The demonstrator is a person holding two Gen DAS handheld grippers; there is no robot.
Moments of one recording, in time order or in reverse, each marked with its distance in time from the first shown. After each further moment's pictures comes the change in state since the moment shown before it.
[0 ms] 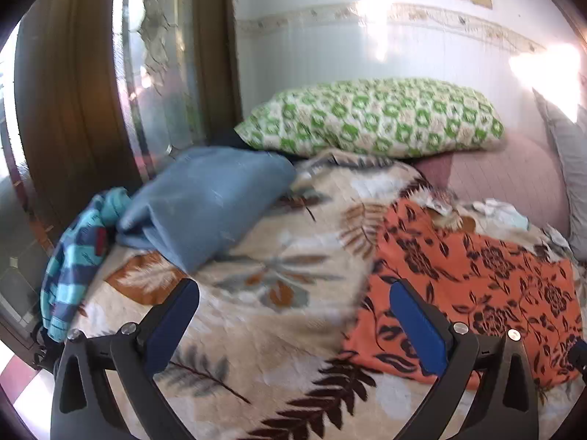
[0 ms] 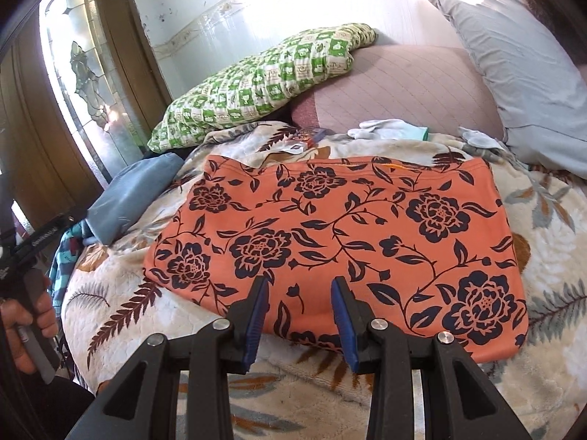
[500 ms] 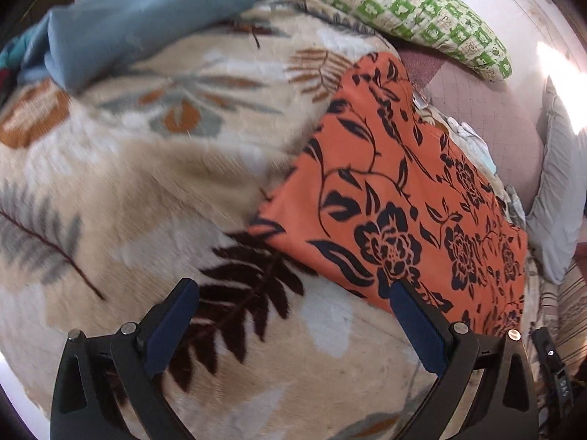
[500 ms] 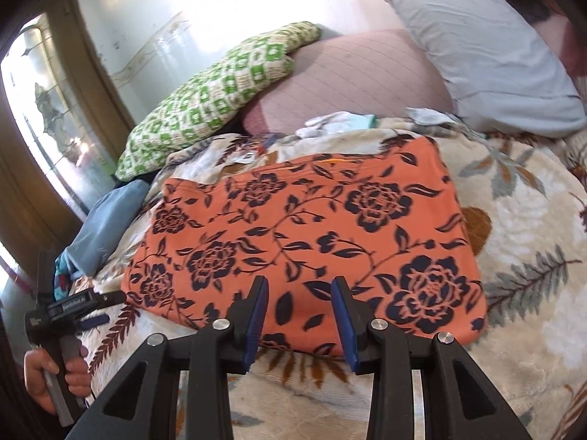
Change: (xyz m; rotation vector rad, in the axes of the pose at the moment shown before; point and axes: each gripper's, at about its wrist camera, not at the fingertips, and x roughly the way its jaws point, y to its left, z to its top) left arm 0.090 -0.022 -0.062 -0.232 0.538 -0.319; right arm -0.012 -0.058 0.002 0.172 0.011 -0.068
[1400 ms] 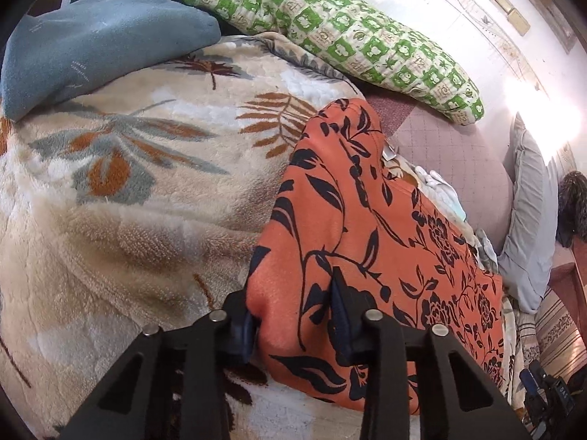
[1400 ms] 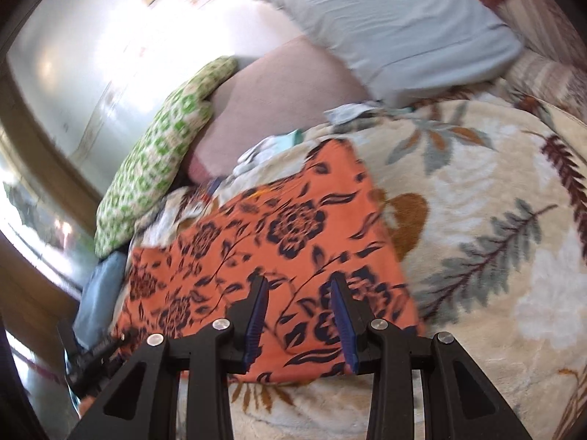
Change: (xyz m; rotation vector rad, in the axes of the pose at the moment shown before) left arm 0.028 -0.011 0.033 0.017 -0.228 -0.161; right arm -0.016 -0.088 0.006 0.310 -0.099 -0.036
